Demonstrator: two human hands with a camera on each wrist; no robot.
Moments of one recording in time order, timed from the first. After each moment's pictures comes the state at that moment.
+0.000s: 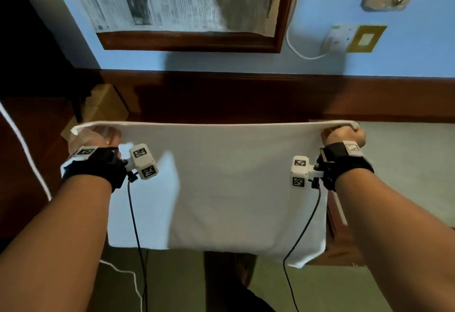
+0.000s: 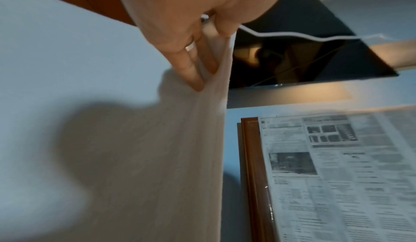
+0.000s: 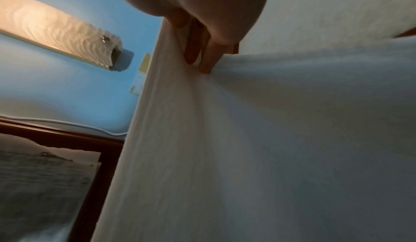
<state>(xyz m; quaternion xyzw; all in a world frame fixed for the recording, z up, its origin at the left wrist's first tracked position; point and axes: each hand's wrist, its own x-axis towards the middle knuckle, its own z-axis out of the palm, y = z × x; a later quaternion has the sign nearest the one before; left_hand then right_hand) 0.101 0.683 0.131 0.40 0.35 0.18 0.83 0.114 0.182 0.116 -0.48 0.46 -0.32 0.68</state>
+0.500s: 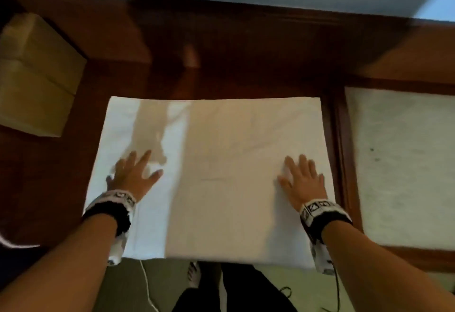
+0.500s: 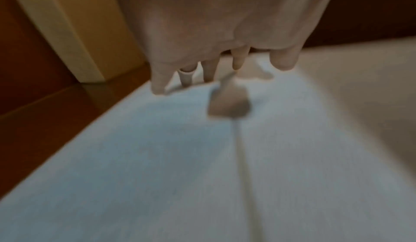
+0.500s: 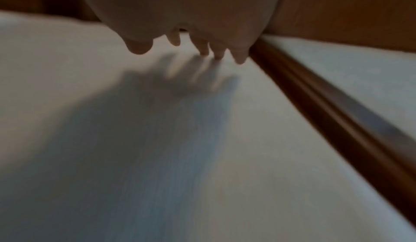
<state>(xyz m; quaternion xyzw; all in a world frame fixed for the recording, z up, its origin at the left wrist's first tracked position) 0.135 0.644 -0.084 0.93 0.17 -0.29 0.18 0.110 0.206 -0.087 -0.94 0.10 0.29 0.14</state>
